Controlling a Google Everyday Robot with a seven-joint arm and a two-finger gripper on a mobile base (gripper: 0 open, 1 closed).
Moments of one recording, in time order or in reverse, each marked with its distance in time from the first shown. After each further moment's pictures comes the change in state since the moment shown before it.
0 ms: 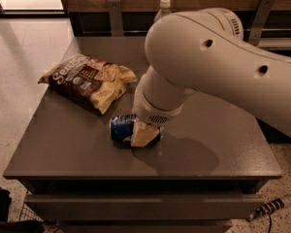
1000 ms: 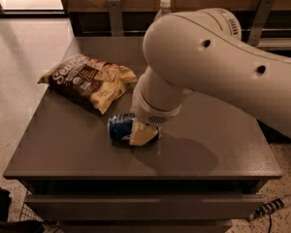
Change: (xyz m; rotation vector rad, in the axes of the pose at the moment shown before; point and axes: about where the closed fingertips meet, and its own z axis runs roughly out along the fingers) arm -0.003 0.001 0.000 -0.001 0.000 -0.007
